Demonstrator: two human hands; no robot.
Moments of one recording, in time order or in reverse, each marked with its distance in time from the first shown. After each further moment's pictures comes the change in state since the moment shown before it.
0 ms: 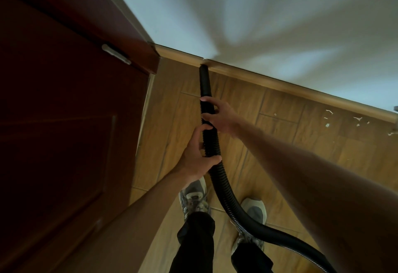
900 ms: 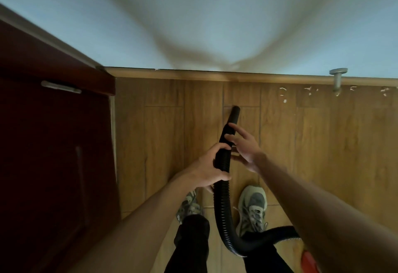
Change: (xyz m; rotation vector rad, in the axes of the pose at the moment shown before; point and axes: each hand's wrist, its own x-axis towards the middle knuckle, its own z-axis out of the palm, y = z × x) left_hand 0.003 0.014 0.067 0.444 -0.537 -0.172; right_hand -0.098 0.108 -0.045 0.765 0.369 0.355
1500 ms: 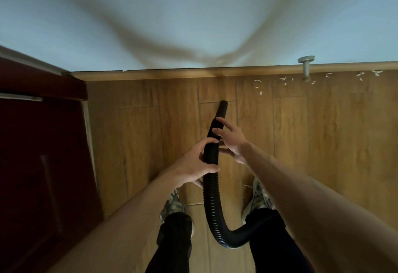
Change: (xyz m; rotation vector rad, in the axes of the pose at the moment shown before) left_hand 0.025 0.023 0.041 -0.006 0.034 -0.024; right_hand 0.006 -0.007 -0.054 0.014 -0.025 -0.004
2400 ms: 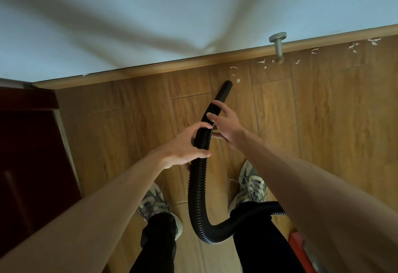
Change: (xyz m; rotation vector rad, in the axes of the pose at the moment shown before) left_hand 0.061 0.053 0.046 0.295 0.004 0.026; right_hand 0.036 -0.005 -0.087 0.111 -0.024 -0.072
